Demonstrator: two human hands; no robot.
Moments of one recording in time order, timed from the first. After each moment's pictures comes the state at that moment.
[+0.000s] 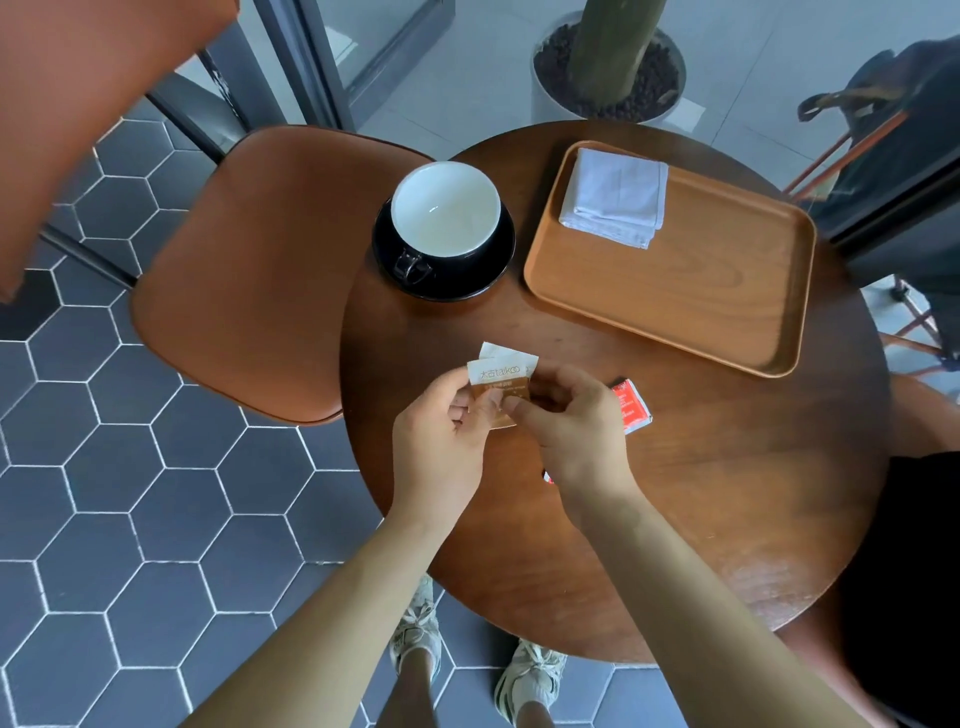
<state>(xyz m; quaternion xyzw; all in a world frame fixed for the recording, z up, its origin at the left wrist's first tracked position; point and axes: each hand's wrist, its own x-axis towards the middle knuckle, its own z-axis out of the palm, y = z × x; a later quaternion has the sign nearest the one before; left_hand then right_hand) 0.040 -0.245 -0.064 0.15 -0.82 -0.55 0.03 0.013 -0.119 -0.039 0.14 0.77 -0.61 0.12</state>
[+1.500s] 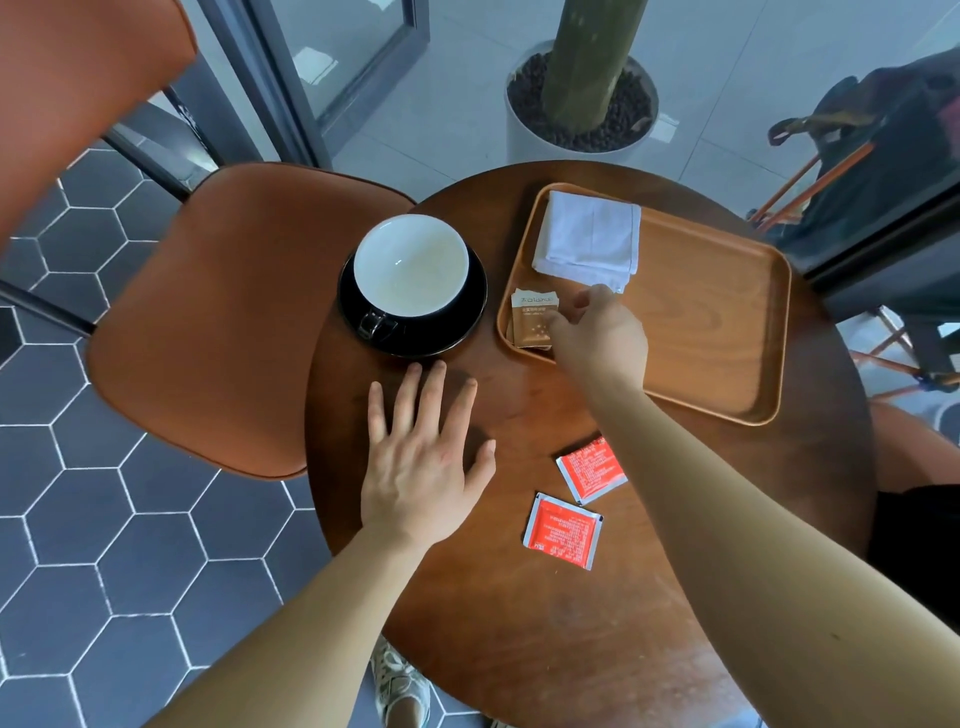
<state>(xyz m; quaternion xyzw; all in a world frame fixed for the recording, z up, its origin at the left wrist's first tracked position) -0.006 -0.256 -0.110 -0.05 -1.00 -0.06 0.01 -0.133 -0.084 -0.066 0.15 0.94 -0.29 0.03</state>
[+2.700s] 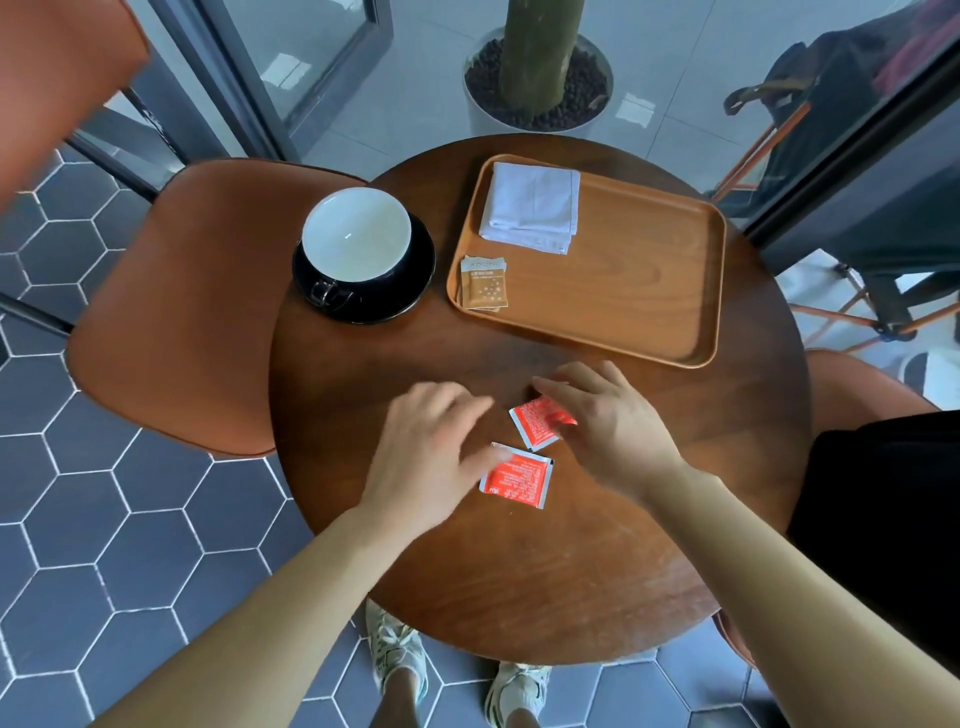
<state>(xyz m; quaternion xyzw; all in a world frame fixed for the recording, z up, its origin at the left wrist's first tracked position) 0.022 -0.219 -0.073 -0.14 -0.97 -0.22 -0.03 -0.008 0.004 -0.056 -0.20 0.97 -0.16 0.07</state>
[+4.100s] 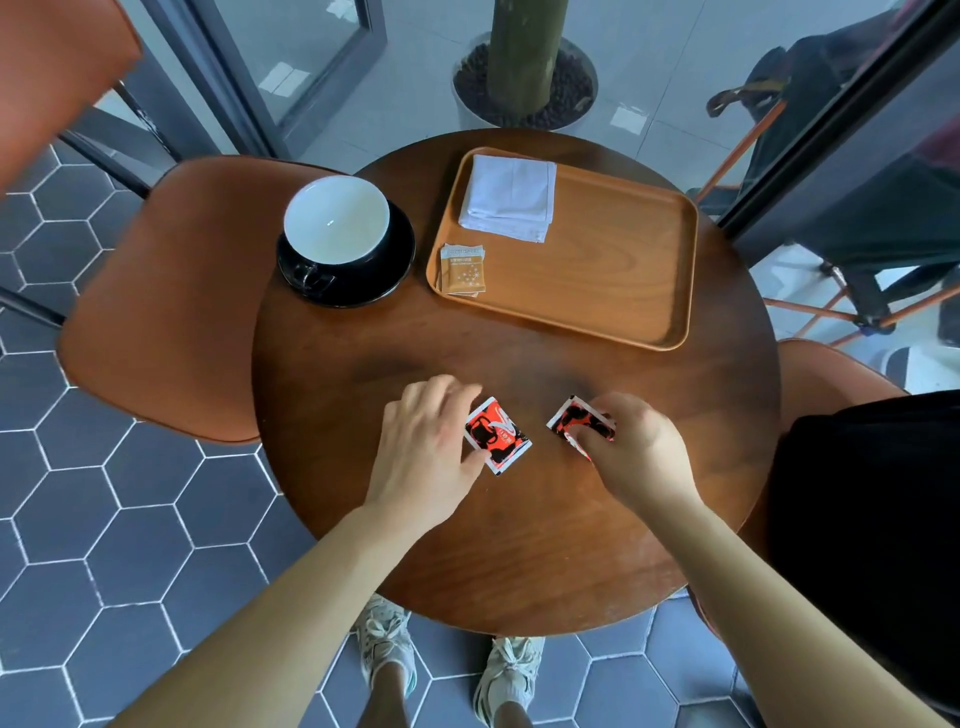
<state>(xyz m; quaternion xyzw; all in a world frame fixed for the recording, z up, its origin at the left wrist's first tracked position) 0.043 -0.192 -0.073 -0.12 -0.97 -0.20 -0.04 0.035 0.036 -0.061 0.11 0.95 -0.28 0.12</state>
